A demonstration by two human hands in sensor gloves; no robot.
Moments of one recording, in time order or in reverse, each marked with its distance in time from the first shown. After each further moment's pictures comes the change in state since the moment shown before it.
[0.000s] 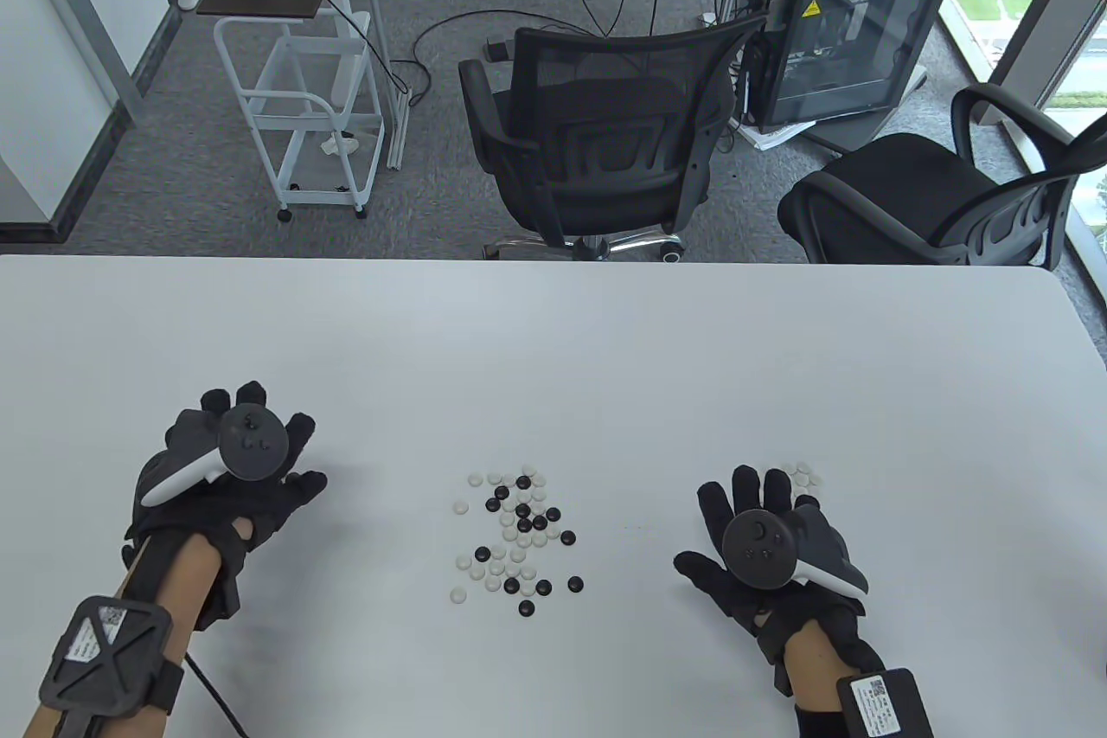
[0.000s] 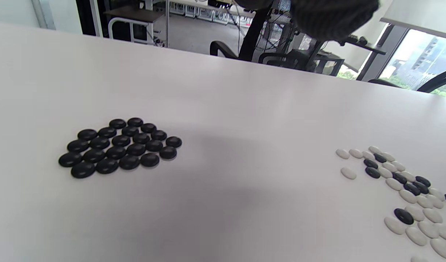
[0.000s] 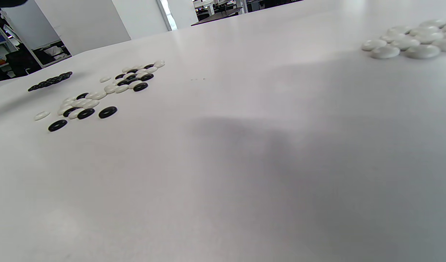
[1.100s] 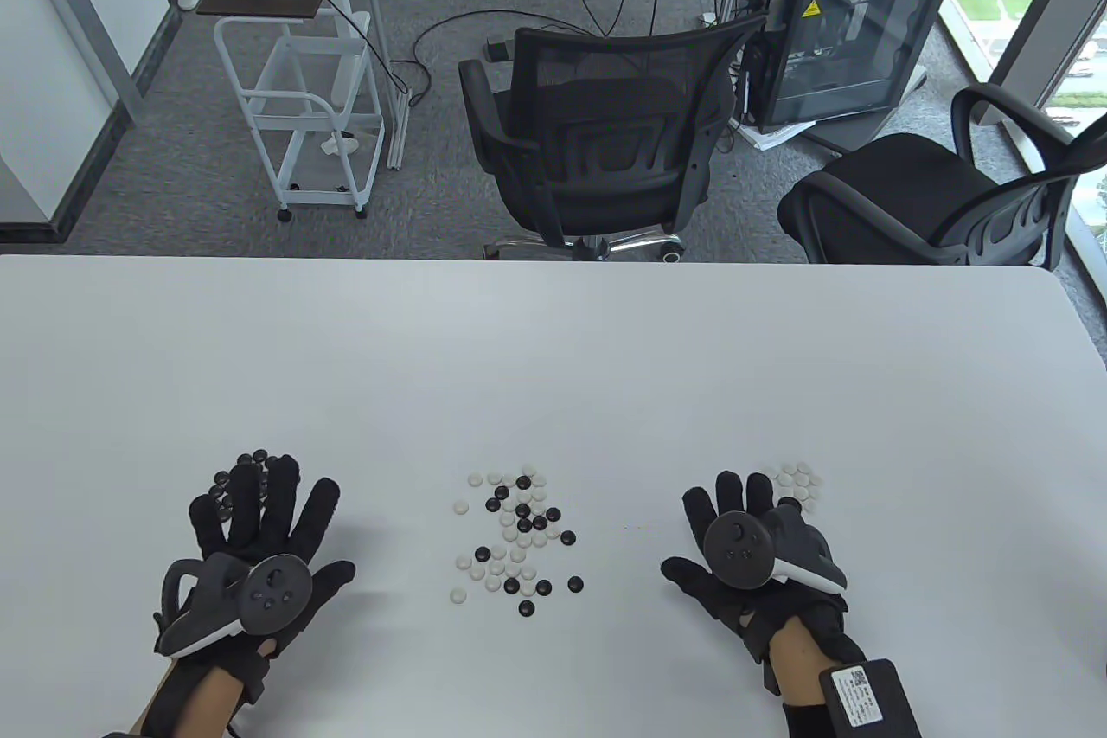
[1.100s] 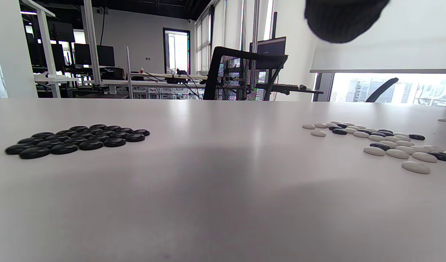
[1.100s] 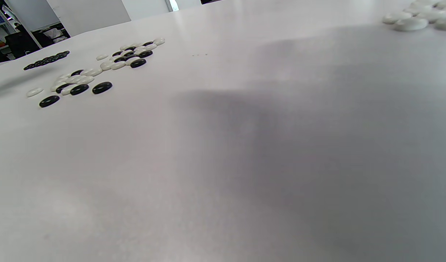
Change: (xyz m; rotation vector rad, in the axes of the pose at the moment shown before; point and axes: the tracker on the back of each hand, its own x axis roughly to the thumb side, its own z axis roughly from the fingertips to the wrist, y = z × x) left_hand 0.015 -0.096 0.035 0.265 -0.128 -0.156; right_hand 0.005 0.015 -0.014 0.058 -0.012 0.025
